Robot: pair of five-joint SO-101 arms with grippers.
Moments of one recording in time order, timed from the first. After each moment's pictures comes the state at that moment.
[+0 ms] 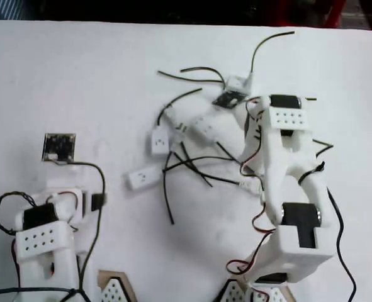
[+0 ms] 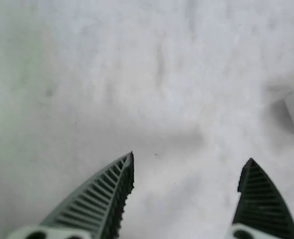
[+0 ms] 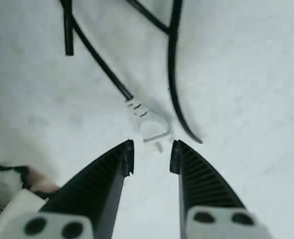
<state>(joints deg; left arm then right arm) -23.3 -58.9 76.7 57.6 -15.7 -0.9 7.2 8.5 92.0 49.5</state>
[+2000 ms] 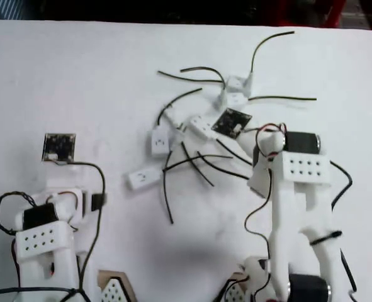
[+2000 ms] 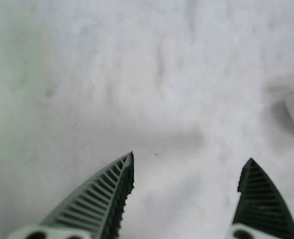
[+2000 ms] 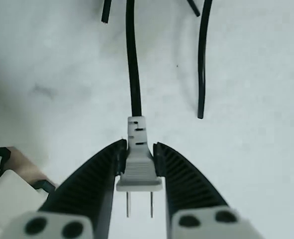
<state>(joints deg) -23.3 -58.9 76.7 57.6 -15.7 1.0 -26.2 30.4 86.8 58.9</state>
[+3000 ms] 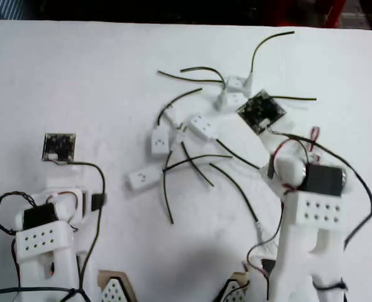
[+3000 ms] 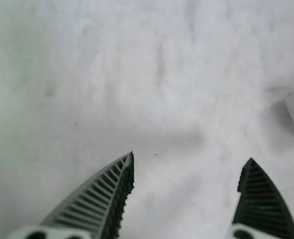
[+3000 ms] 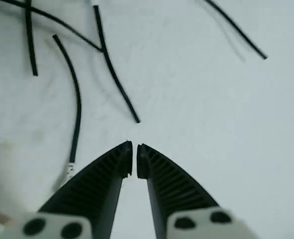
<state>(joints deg) -23.3 -58.9 76.7 57.6 -15.7 5.0 -41.9 31.1 84.7 47.4</state>
